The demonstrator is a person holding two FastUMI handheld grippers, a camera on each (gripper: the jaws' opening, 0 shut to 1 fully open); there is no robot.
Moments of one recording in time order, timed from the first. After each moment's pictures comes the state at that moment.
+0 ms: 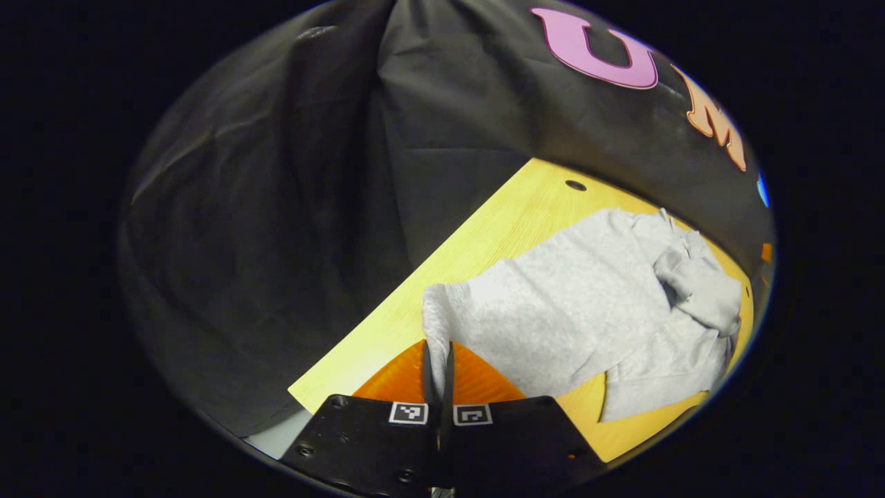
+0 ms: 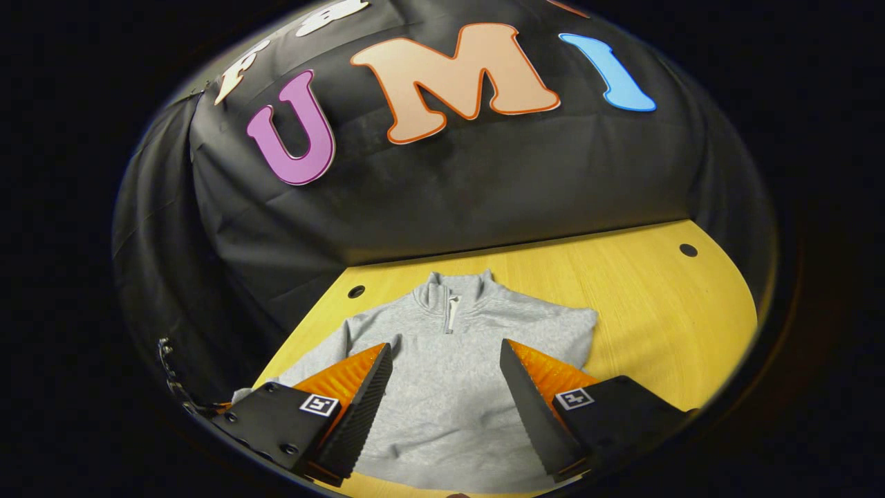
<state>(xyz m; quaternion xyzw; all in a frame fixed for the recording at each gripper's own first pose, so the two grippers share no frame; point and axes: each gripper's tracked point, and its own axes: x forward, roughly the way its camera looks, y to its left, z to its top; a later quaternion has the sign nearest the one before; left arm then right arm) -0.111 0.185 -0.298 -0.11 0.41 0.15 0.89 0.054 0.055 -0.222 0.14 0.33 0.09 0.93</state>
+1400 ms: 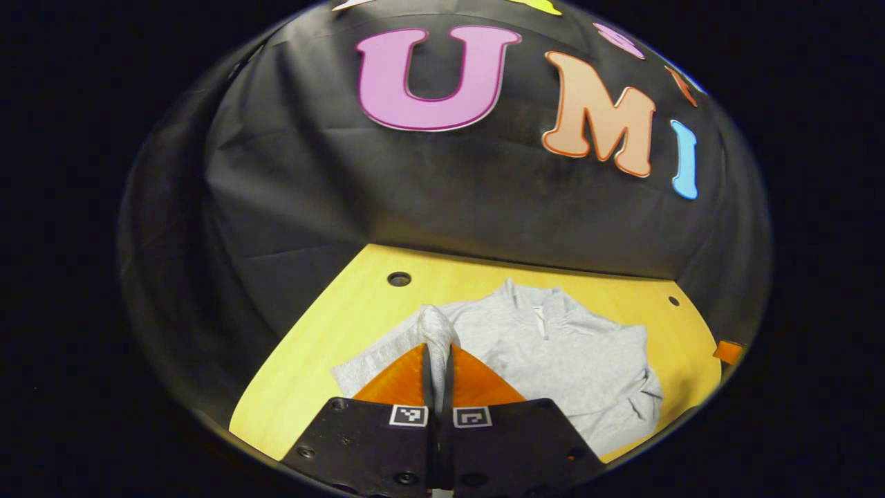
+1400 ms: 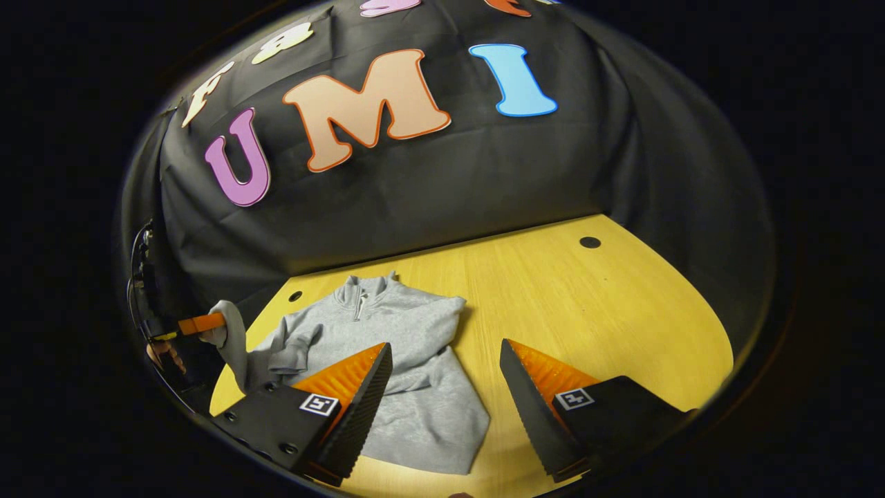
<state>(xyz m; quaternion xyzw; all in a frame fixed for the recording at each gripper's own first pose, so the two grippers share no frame) 0.072 -0.047 -0.173 -0.07 0.30 -0.08 0.95 -0.016 -0.121 -0.216 0.14 0.32 -0.02 0.94</state>
